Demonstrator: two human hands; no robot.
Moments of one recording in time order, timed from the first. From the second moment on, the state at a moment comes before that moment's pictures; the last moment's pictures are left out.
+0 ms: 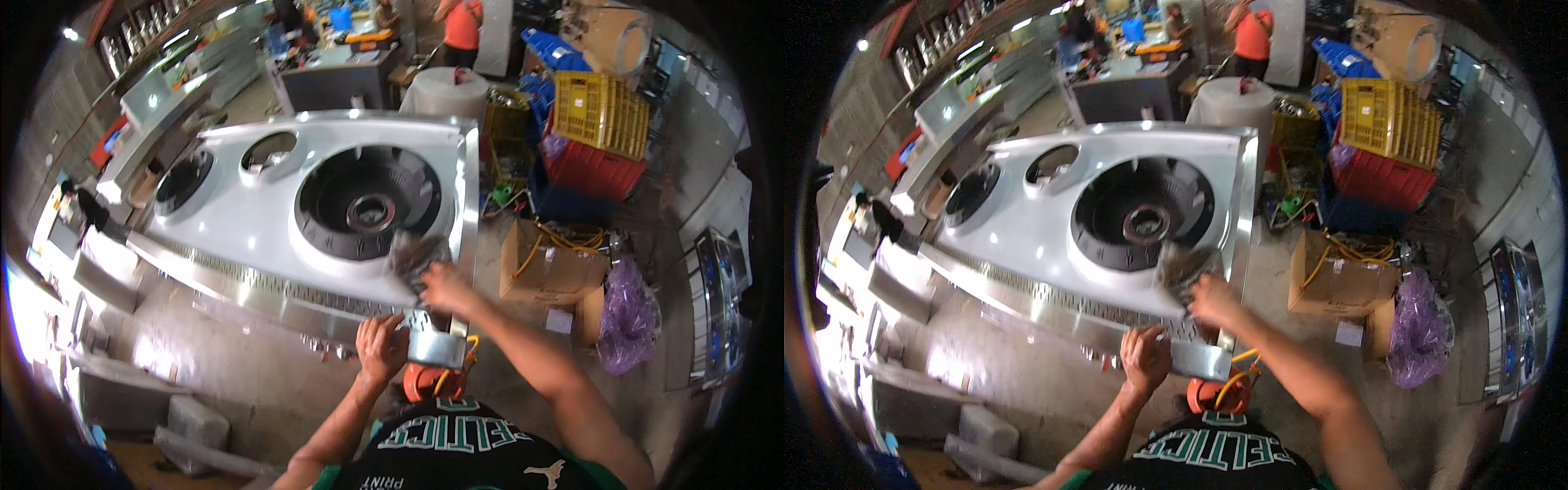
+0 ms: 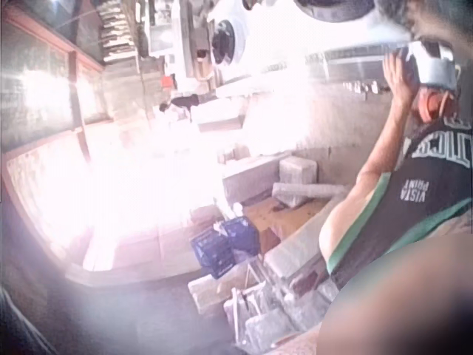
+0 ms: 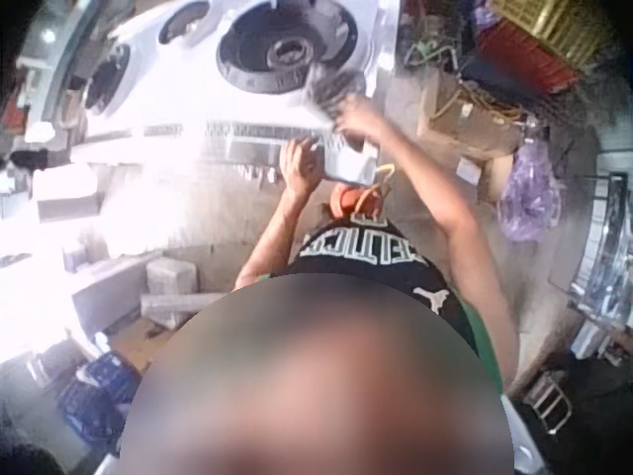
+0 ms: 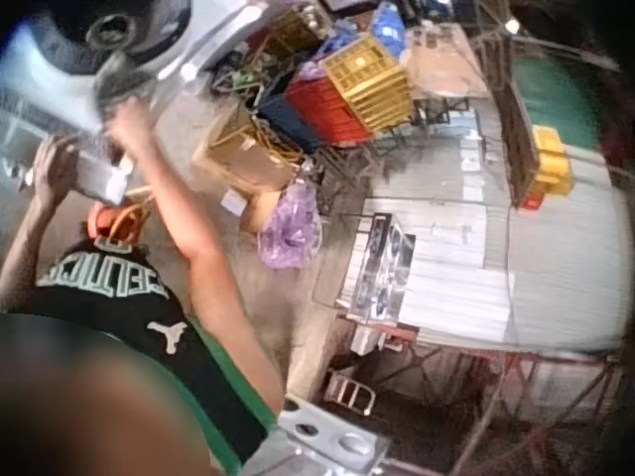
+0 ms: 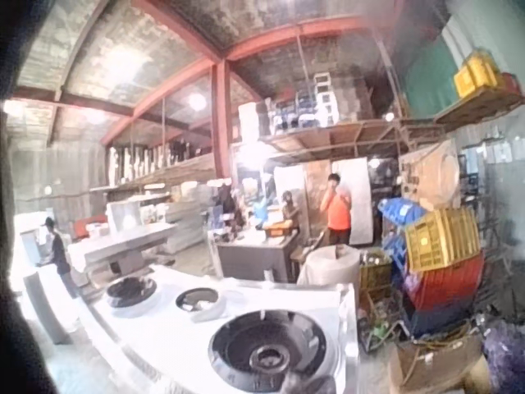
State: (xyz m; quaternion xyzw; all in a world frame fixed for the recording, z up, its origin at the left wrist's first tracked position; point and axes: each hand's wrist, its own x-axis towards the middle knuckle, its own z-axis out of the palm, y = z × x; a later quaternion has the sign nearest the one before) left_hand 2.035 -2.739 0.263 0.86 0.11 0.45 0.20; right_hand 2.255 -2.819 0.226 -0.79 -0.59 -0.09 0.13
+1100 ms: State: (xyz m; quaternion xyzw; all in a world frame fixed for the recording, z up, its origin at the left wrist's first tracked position) left_hand 2.039 -2.734 0.253 0.86 0.15 0.46 0.18; right_hand 2.270 -2.780 0.241 -0.89 -0.43 -0.11 0.06
